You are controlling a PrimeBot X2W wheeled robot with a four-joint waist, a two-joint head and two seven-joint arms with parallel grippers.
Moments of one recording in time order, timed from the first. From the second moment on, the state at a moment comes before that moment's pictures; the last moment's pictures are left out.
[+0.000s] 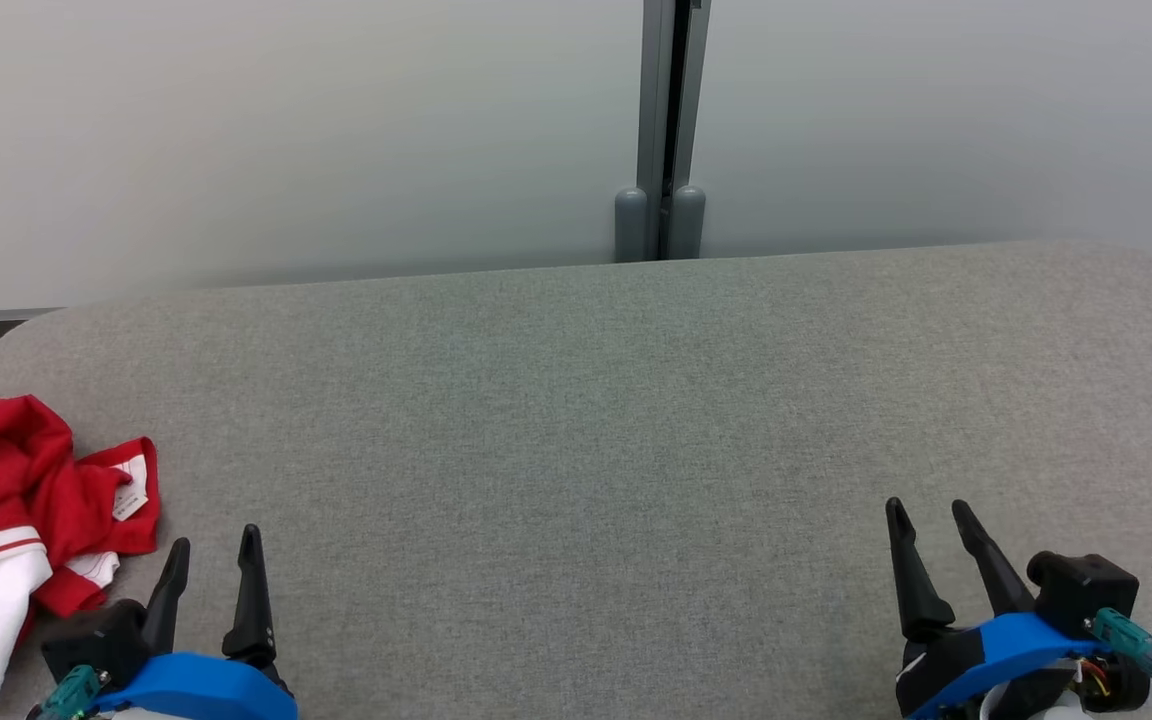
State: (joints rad) left arm -0.06 0.16 -0.01 0.41 -0.39 -0.13 -0.19; right arm -0.11 -0.05 -0.01 0.38 0.28 0.13 -0.19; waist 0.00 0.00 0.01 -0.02
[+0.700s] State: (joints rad) left arm -0.04 0.13 0.03 0.47 -0.22 -0.13 -0.23; right arm -0.12 -0.05 -0.02 0.48 0.08 0.13 -0.23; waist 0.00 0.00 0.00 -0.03
